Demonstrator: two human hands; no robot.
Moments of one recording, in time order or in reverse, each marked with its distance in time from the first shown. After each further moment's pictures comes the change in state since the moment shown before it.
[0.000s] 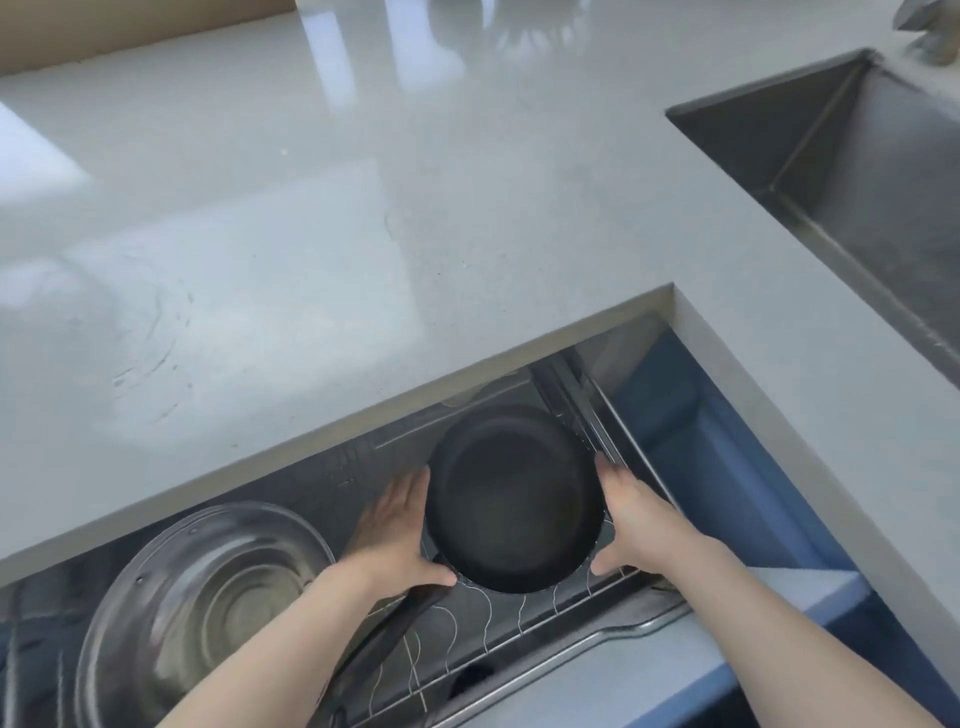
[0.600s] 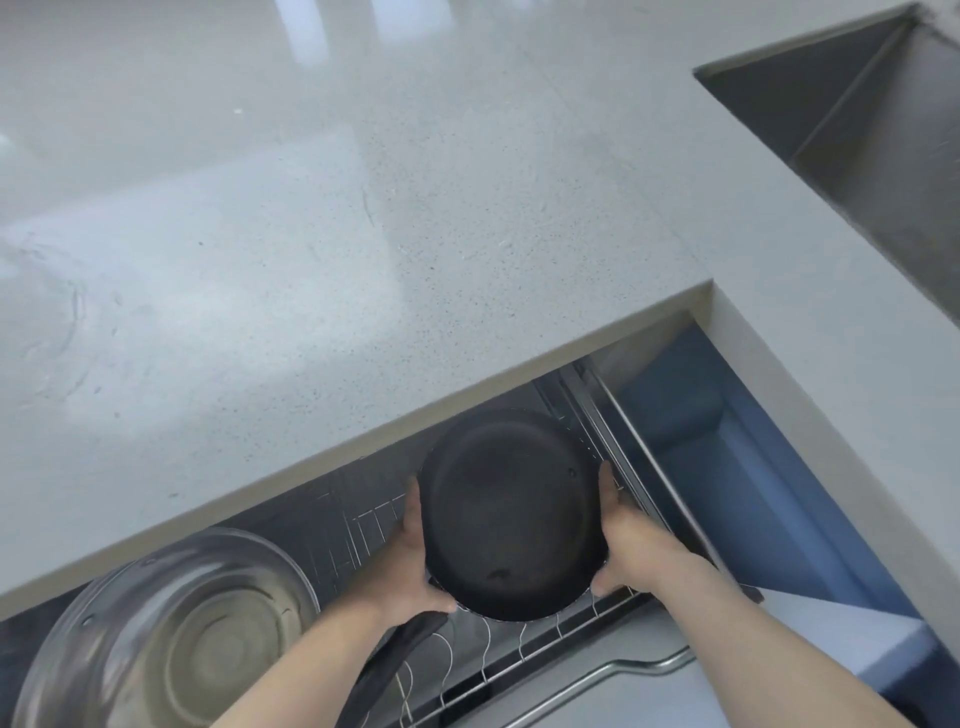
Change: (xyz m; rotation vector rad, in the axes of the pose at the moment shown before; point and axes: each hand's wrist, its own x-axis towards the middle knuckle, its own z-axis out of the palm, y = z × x) left_hand 0.028 -0.010 0.033 -0.522 -0.165 0.005; right_hand 0.051 0.011 0.033 0.154 -0.116 0.204
